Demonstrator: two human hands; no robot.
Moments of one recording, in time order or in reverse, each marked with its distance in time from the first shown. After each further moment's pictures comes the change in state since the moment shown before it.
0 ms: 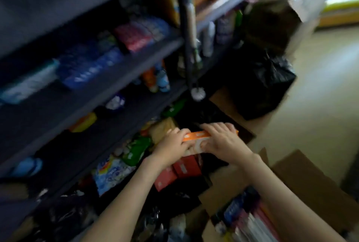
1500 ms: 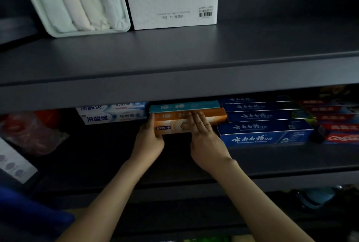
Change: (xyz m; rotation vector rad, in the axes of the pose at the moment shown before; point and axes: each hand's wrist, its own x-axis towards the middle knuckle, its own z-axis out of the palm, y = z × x) left_hand -0.039 -0.392 -0.197 -0.333 0.950 -0.674; right_hand 0.390 -0.348 0.076 -0.039 0.060 -0.549
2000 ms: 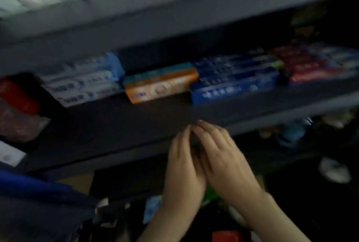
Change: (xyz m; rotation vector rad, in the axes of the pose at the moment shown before) left_hand -0.178 0.067 0.069 -0.100 0.112 0.387; right_hand -0.166 0.005 -0.012 0.224 0.354 -0.033
